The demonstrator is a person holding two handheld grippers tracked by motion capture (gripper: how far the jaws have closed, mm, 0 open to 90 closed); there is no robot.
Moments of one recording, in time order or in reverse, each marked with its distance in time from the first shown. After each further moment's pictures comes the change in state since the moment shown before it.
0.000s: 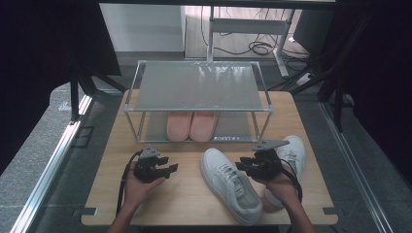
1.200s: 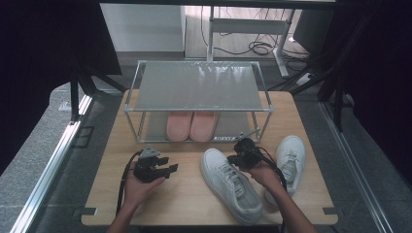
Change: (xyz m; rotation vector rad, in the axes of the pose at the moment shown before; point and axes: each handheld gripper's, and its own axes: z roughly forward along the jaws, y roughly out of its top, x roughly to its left) left arm 0.001 -0.001 0.001 0.003 -0.006 -0.007; right arm -0.009 0.026 0.065 0.222 -0.038 -0.004
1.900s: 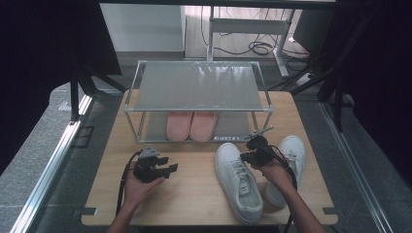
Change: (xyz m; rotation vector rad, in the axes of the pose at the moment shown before) left arm 0.000 0.000 0.000 -0.001 -0.001 -0.002; right arm -0.027 -0.012 -0.015 0.019 -0.079 0.077
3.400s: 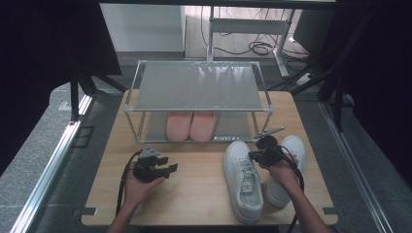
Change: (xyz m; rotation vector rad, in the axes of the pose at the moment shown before) left arm 0.000 0.000 0.000 0.001 0.000 -0.004; right arm -0.020 -0.013 -0.011 -0.041 -0.047 0.033
